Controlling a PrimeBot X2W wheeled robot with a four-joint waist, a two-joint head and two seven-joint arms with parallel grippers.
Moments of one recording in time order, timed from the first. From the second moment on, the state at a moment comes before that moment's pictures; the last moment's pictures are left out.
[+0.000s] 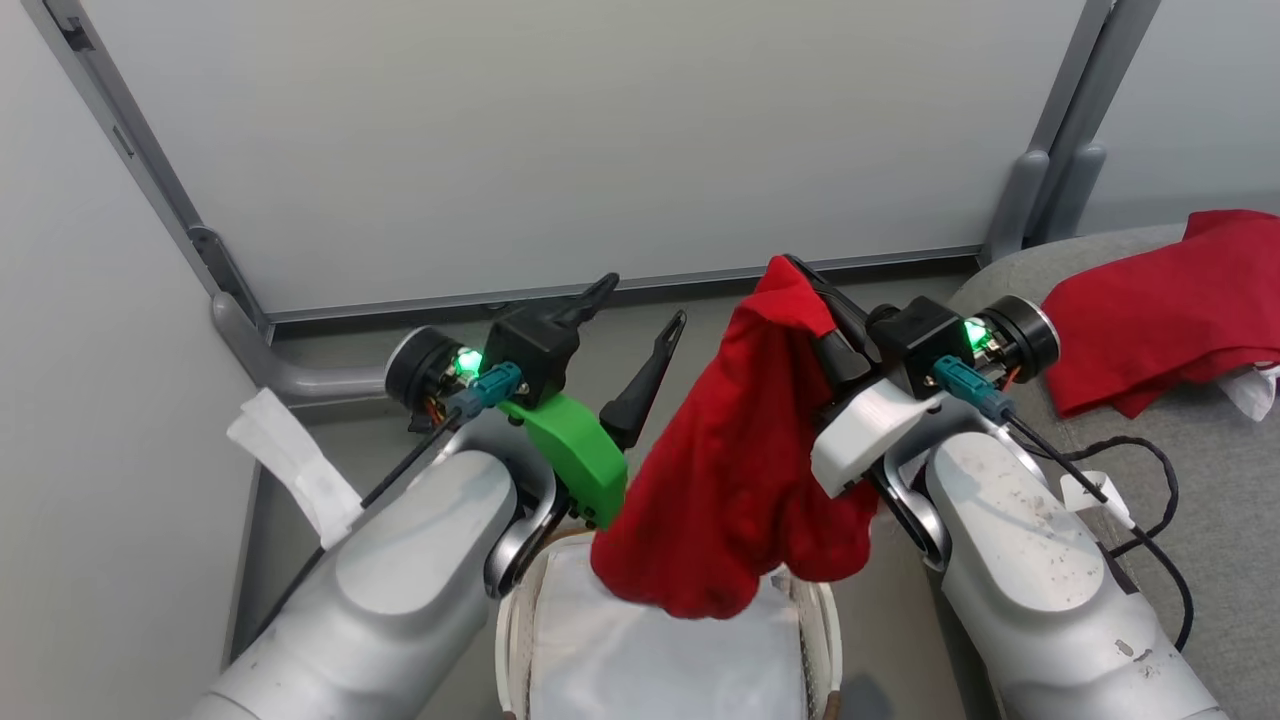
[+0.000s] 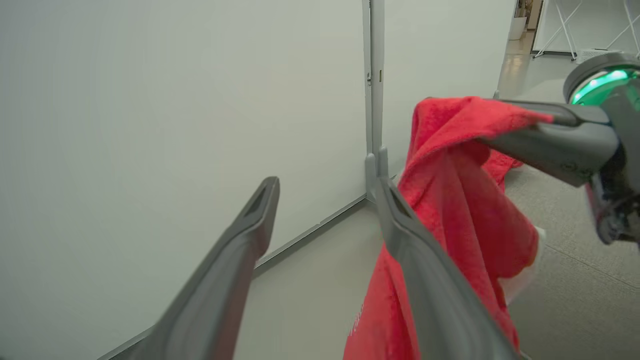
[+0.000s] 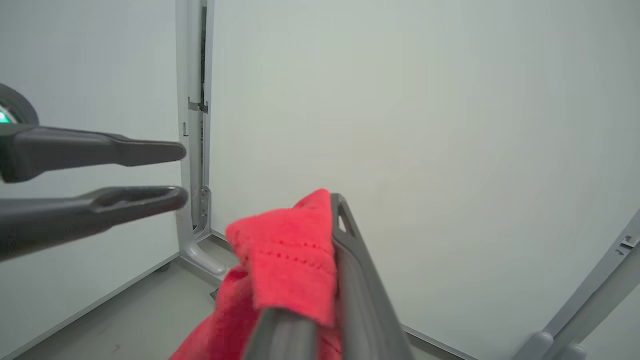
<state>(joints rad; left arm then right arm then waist) -0.77 0.17 -0.97 0.62 -0.67 -0.08 -0.26 -0.58 -0.05 0.34 0.50 0.06 0.13 -0.26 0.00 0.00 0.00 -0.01</state>
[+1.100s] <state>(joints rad) -0.39 0.11 -0.68 0.47 -0.46 -0.10 -0.26 -0.63 -0.11 0.19 0.46 -0.05 0.13 -0.26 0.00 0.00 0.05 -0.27</state>
